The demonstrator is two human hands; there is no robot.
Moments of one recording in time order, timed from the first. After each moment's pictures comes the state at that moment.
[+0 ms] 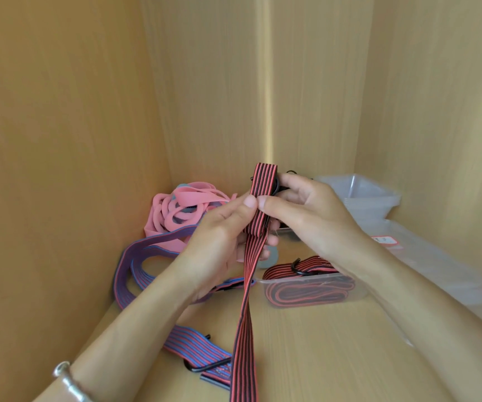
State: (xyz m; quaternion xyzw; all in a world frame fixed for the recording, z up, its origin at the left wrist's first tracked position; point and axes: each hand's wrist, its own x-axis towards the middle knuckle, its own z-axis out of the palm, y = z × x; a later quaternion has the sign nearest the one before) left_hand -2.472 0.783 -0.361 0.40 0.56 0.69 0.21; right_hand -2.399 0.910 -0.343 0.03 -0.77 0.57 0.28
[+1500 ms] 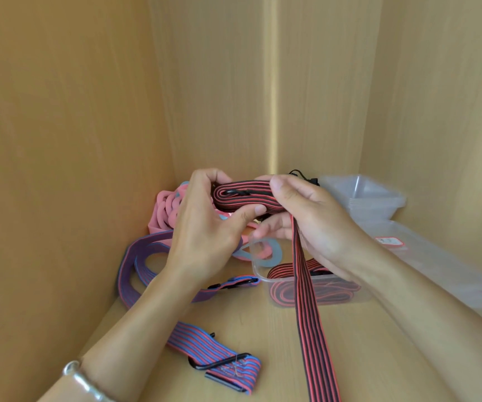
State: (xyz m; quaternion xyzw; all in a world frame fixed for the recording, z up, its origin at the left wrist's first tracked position) left_hand -2.488 0.773 -0.361 0.40 0.68 0.56 -0.23; right_hand -2.399 0.898 -0.345 0.06 -0.71 0.67 0.19
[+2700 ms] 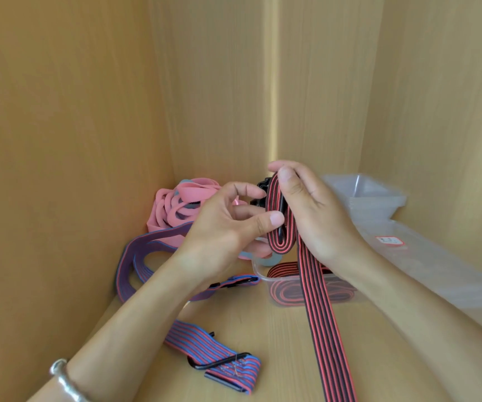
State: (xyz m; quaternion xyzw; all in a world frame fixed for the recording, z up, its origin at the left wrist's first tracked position) left_hand -2.466 0.777 -0.351 0.42 0.57 0.69 0.15; right_hand -2.403 0.899 -0.347 0.06 -0.77 0.51 0.38
